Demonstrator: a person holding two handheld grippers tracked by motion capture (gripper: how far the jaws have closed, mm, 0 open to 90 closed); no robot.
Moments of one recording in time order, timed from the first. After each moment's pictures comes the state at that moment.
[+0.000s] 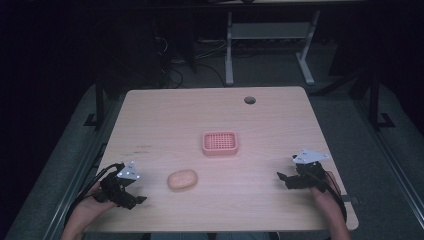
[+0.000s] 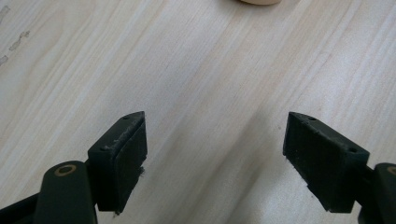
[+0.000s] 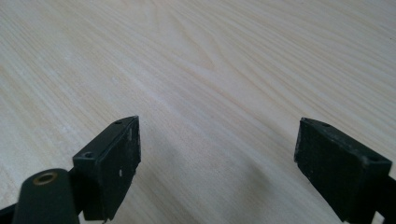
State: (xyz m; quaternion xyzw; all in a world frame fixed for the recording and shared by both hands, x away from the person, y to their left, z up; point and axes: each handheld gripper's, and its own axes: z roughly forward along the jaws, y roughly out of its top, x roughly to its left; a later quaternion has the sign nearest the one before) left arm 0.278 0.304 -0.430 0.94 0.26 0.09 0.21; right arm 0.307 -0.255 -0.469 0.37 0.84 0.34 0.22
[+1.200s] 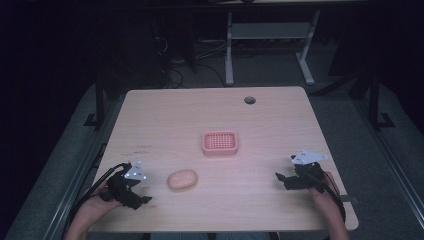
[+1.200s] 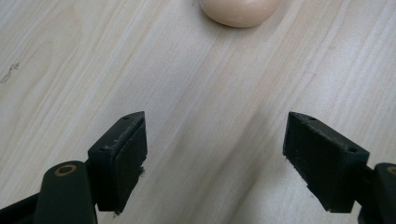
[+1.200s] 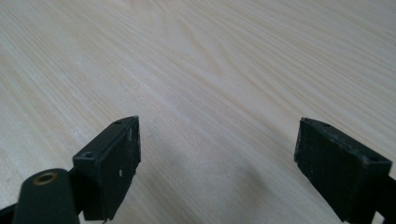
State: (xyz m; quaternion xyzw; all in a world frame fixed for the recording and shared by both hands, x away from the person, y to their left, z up) left arm 0.277 0.285 -0.428 0.94 0.24 0.10 0.20; right arm 0.304 -0.250 -0.467 0.36 0.84 0.35 0.22
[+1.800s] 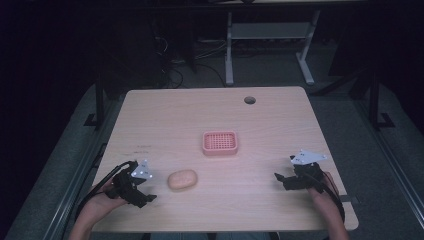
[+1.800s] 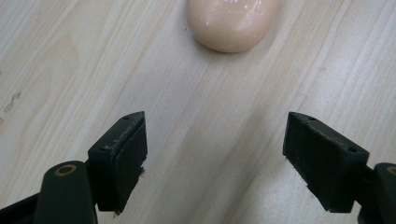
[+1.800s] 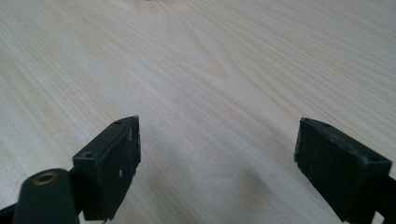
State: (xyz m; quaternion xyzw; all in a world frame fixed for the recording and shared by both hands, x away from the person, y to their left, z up) left arm 0.281 0.268 -0.422 0.95 0.22 0.10 0.20; right arm 0.304 -0.248 -0.467 0.36 0.84 0.35 0.21
